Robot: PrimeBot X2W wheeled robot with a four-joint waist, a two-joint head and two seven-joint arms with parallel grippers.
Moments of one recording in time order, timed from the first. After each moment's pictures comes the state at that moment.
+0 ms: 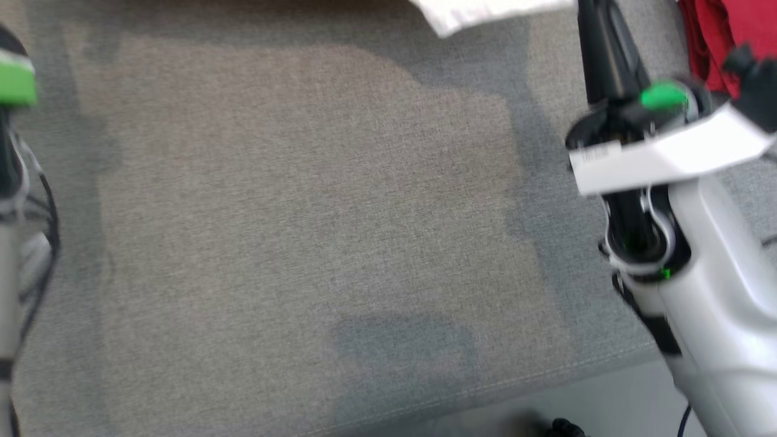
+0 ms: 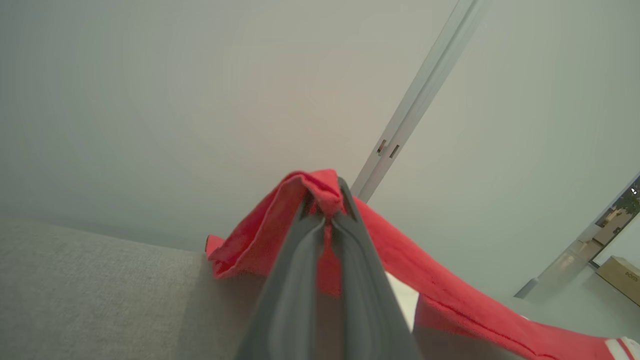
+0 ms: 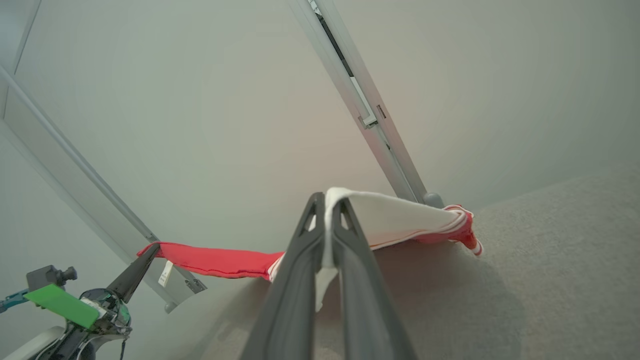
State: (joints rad) left arm -0.91 0.47 -0.24 0.42 -0.94 -0.13 -0.26; right arm -0.68 -0.23 0.35 0.02 0.87 0.13 -0.26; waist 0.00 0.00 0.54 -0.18
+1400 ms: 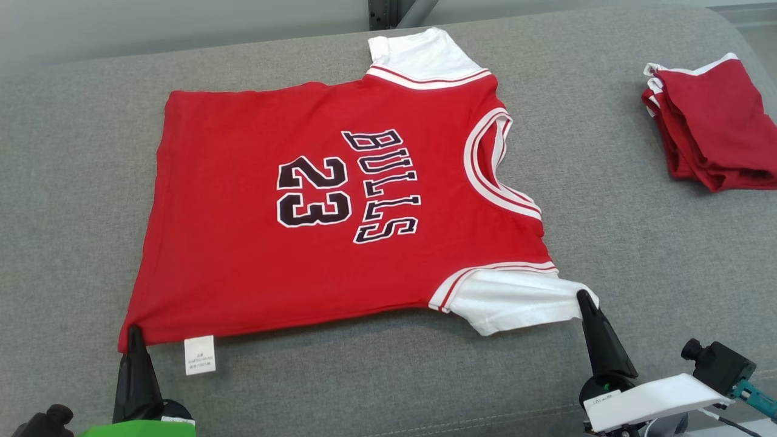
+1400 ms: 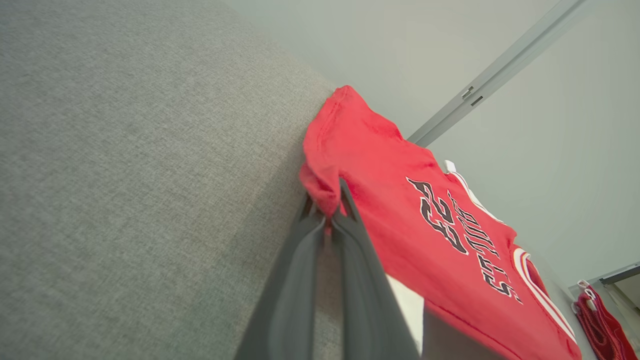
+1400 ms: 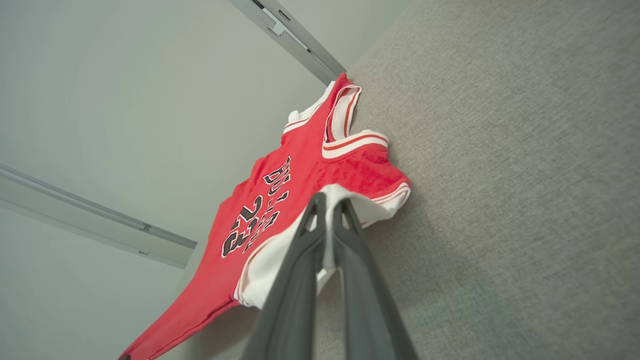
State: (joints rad) left arm 0.08 0.05 0.08 0.13 -0.76 -0.13 -0.26; right arm 0.08 -0.18 0.26 -0.01 0.98 0.13 -0.26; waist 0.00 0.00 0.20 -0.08
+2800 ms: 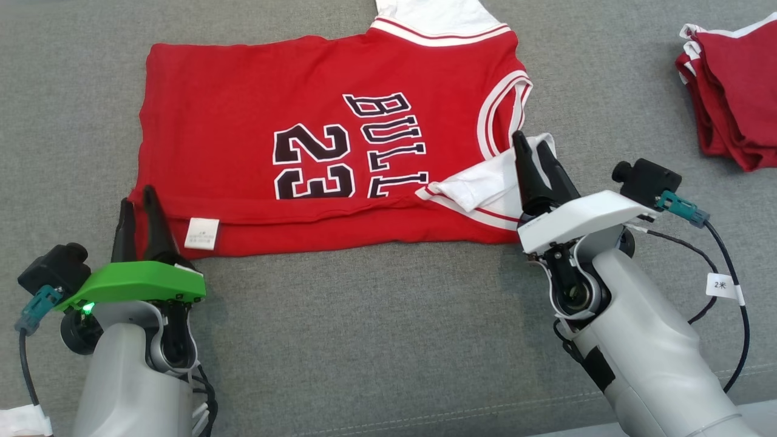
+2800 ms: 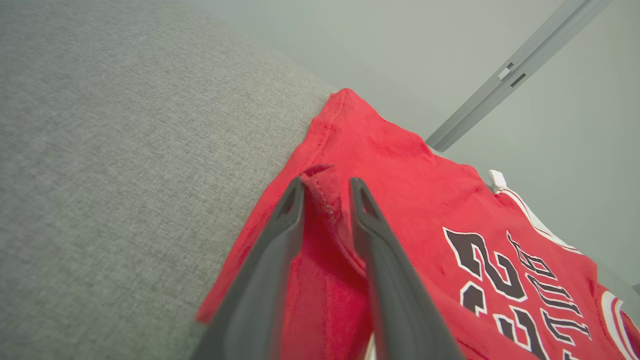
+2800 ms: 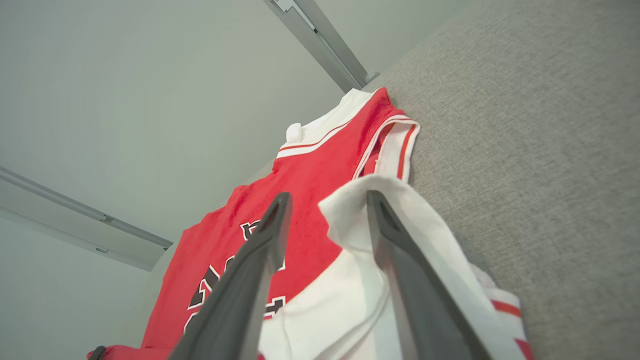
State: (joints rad) left arm -0.46 0.05 0.09 0.60 -0.60 -0.11 -0.26; right arm -0.60 -0.08 0.34 0.59 0.96 0.13 -0.26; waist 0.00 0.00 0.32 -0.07
